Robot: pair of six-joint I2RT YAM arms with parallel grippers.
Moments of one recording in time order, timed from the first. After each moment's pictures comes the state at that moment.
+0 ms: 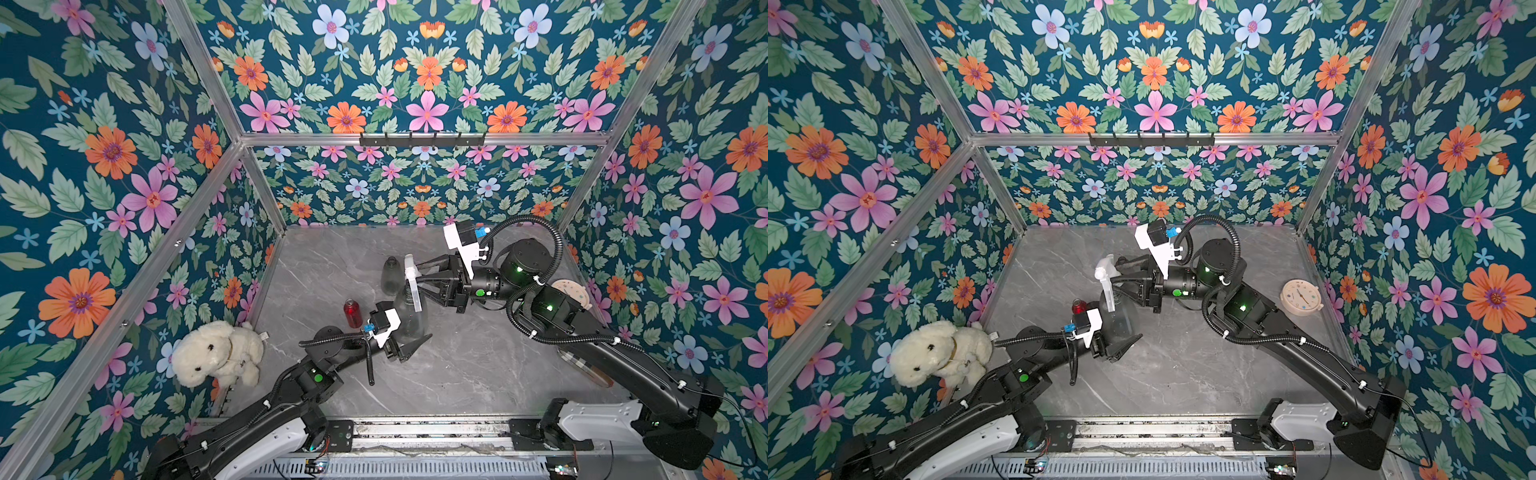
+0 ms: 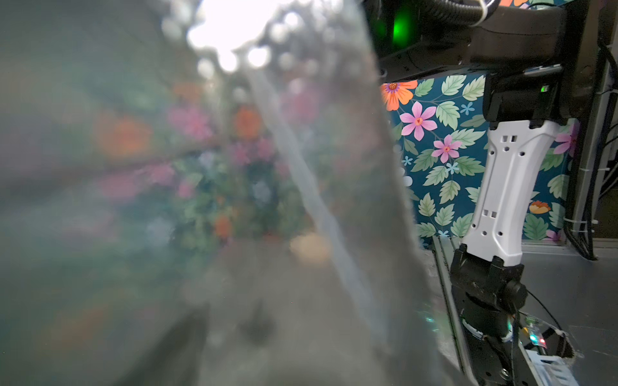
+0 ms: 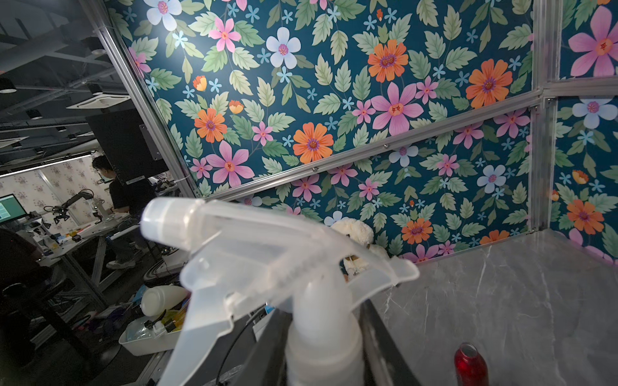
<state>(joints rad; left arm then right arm) -0.89 0.76 0.45 0.53 0.34 0.11 0.84 1.23 1.31 0.08 -0.69 0.37</state>
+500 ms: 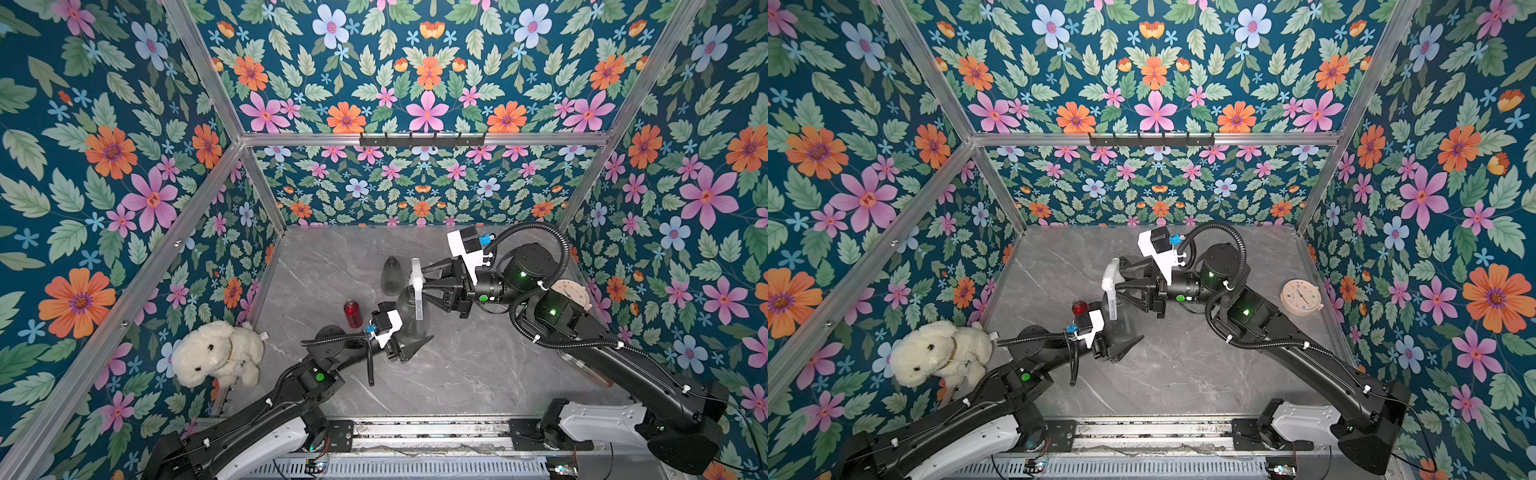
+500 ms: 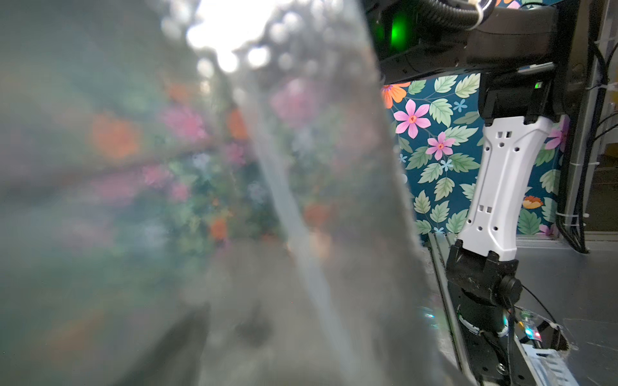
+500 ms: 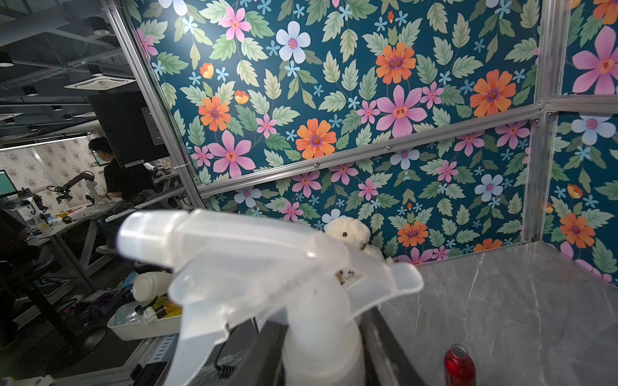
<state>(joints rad) -0.89 0.77 0.45 0.54 0.35 0.11 0.84 1.20 1.27 0.09 -0.71 0.31</state>
